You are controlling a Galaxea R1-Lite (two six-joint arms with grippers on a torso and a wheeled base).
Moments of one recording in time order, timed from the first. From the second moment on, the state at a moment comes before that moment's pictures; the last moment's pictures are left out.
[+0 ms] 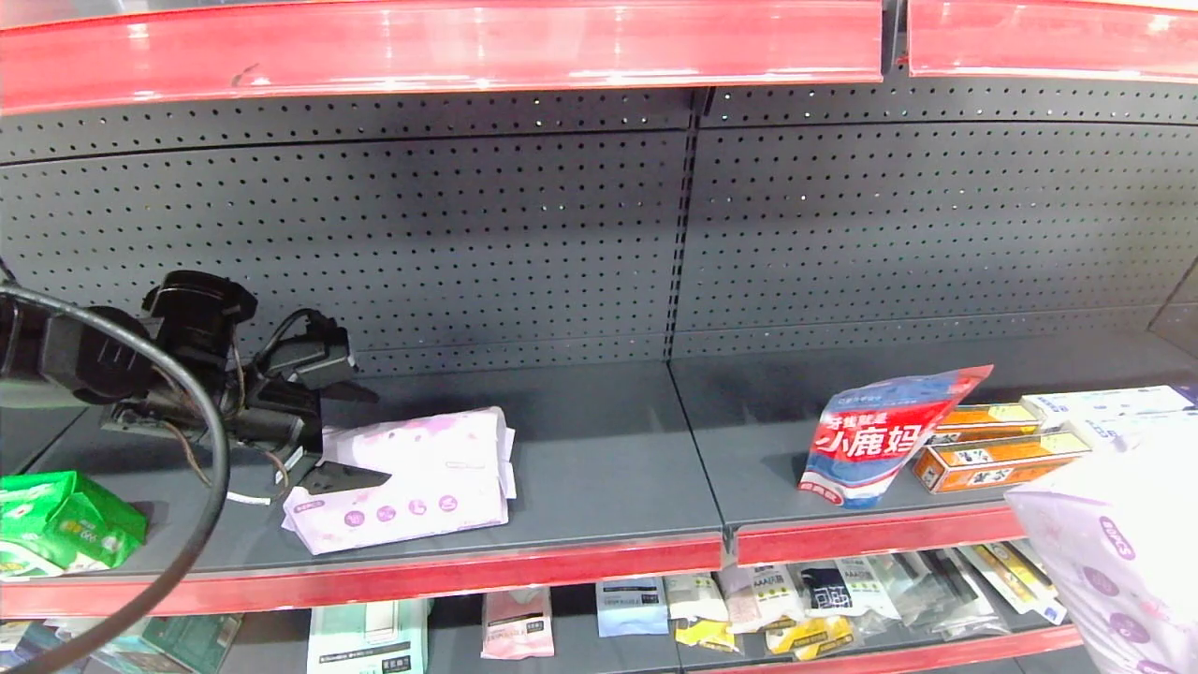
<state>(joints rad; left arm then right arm) 0.06 1.89 -1.10 0.21 -0.63 1.09 0.08 0.16 -0.03 -0.05 -0.11 -0.39</state>
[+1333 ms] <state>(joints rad) -0.06 1.78 -0.62 -0.89 -0.11 0.22 0.08 0.21 -0.10 -0.05 -0.10 -0.39</state>
